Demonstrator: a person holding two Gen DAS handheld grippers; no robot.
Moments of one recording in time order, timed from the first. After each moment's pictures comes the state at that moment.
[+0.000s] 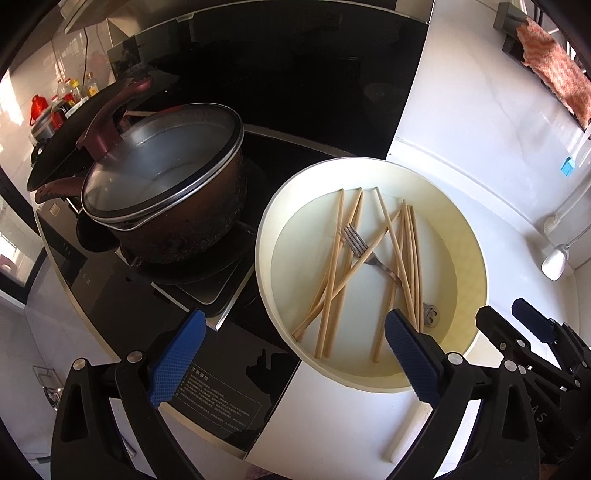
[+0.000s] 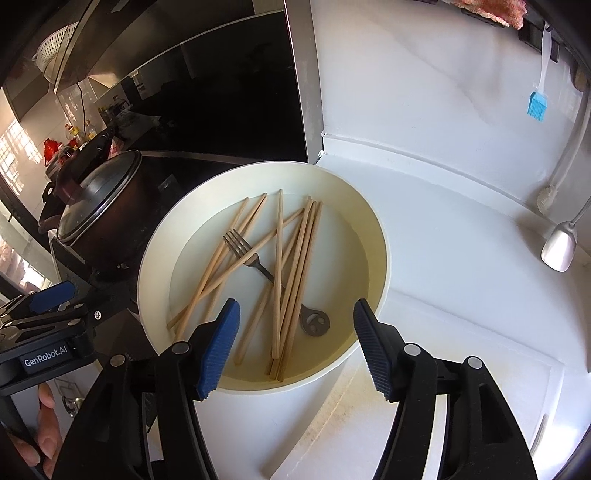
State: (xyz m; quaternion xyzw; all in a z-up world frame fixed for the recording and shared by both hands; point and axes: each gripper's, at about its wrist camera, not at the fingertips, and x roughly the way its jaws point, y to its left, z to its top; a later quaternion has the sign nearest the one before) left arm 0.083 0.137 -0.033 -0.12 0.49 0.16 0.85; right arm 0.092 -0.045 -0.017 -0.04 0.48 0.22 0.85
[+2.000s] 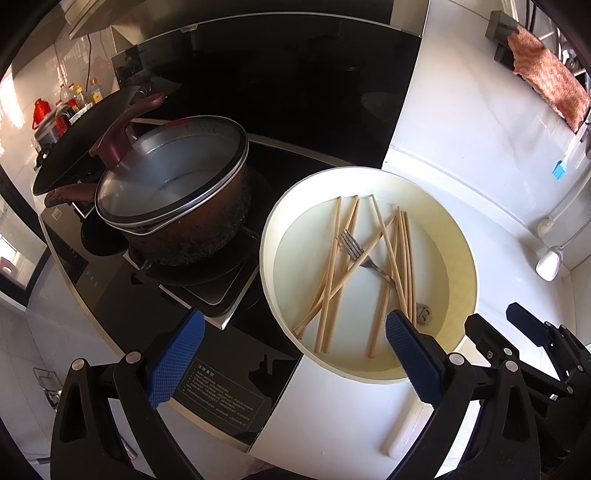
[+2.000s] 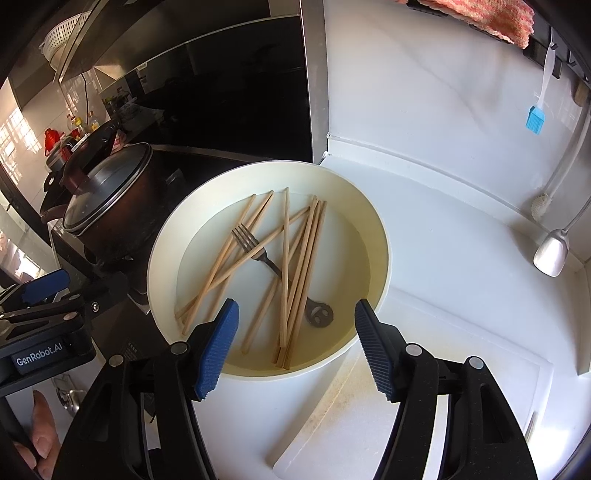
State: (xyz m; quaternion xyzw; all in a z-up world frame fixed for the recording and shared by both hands) left arm 0.072 0.131 -0.016 -0.11 0.49 0.17 0.85; right arm 0.076 -0.037 -0.004 -0.06 0.48 0.21 0.85
